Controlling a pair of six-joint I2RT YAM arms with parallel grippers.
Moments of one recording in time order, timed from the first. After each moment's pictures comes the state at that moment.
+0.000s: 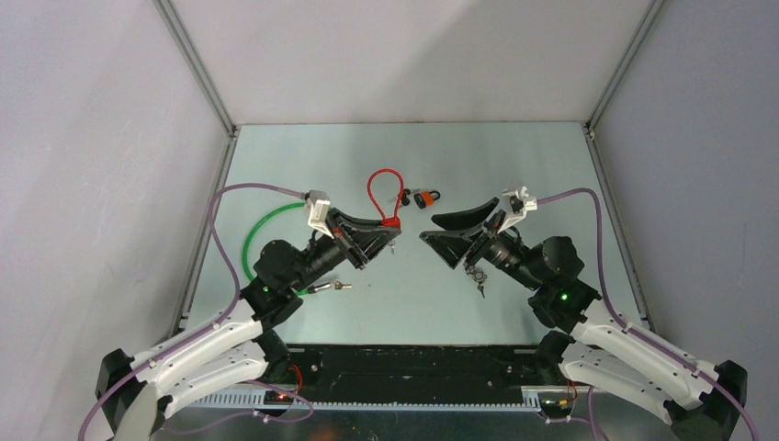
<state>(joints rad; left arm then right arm) -0.83 0.77 0.53 0.51 0.16 -0.56 0.85 0.74 0.62 0.42 -0.19 0.50</state>
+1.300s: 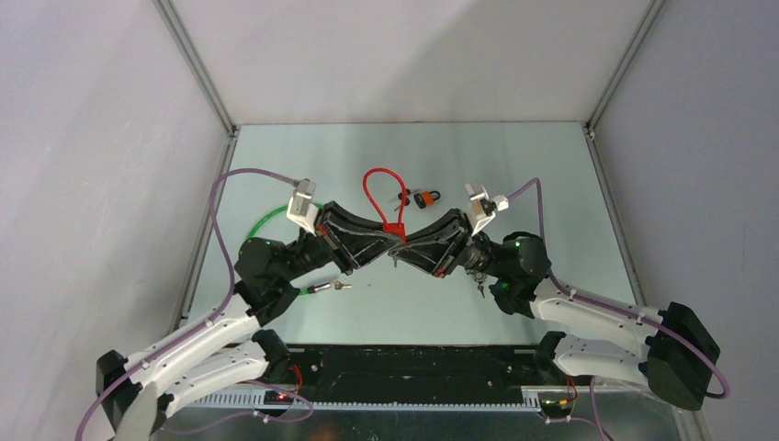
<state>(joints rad) -0.82 0.79 0.65 0.67 0.45 -0.77 0.93 1.08 0.62 1.08 -0.47 0.73</state>
